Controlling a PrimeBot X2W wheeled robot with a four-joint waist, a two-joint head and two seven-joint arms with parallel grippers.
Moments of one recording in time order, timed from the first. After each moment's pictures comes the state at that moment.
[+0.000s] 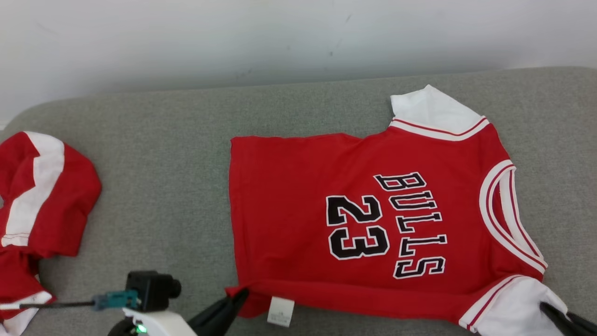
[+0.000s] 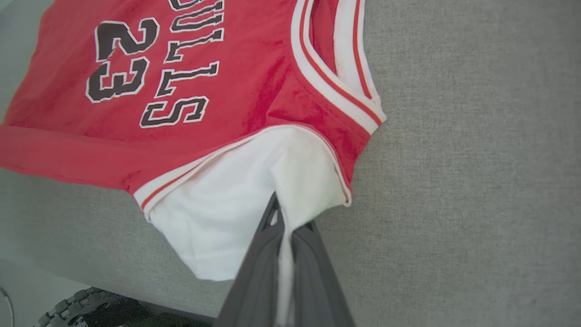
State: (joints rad) left arm -0.14 0.71 -0.74 -0.32 -1.00 0.24 0.10; right arm 0.20 -0.49 -0.01 -0.22 0.82 0.13 0.63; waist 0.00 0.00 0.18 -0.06
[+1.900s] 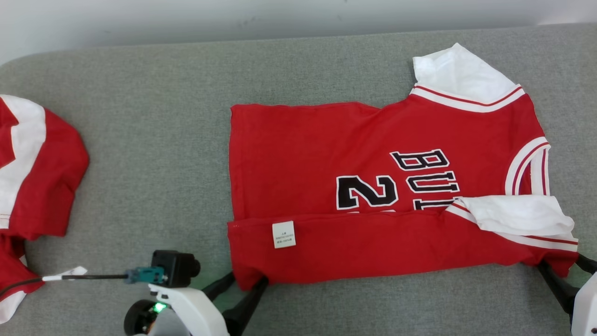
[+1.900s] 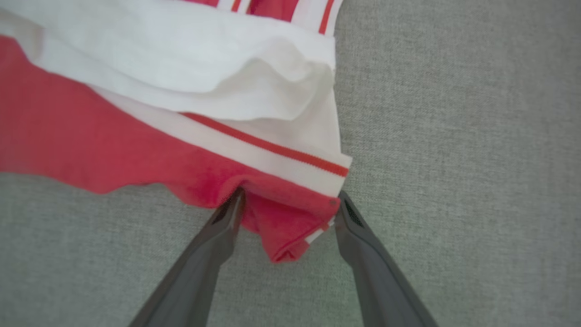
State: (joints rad) left arm -0.30 0.60 -0.79 -0.08 -1.00 0.21 0.17; right arm -0.13 -0.55 0.14 0.08 0.62 0.13 0.49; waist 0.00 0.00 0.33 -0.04
